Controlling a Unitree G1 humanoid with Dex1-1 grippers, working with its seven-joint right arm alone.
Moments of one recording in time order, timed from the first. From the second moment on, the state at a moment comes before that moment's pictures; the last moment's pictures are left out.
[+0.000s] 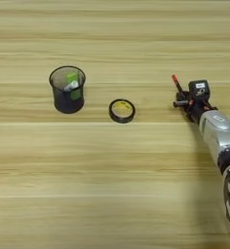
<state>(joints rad) -0.62 -0.32 -0.17 1.10 0.05 -0.14 0.28</state>
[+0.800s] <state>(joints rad) -0.42 -0.19 -0.07 0.61 0.07 0.11 0.36</state>
